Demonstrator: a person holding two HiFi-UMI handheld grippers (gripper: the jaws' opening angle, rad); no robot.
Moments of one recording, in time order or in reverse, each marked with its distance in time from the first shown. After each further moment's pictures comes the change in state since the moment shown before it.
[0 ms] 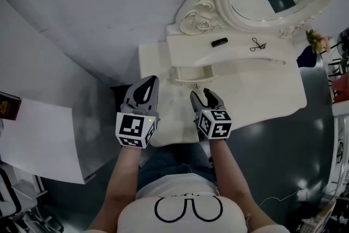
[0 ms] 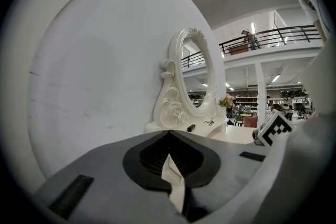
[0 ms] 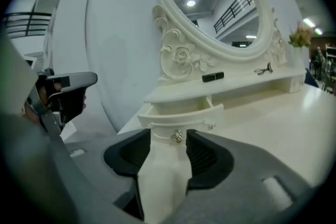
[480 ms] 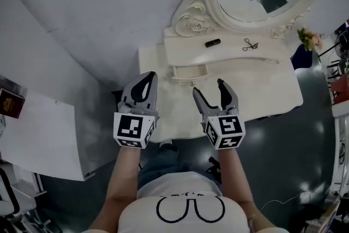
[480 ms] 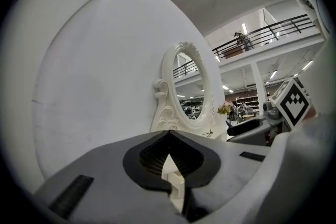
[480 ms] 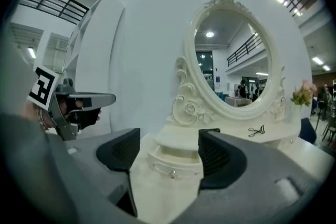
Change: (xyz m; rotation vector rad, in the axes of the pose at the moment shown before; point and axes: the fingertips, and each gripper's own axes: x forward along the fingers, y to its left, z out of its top) left arm -0.033 -0.030 0.057 0.083 -0.109 0.015; right arm -0.102 0.032 0.098 -0.258 -0.263 -0.009
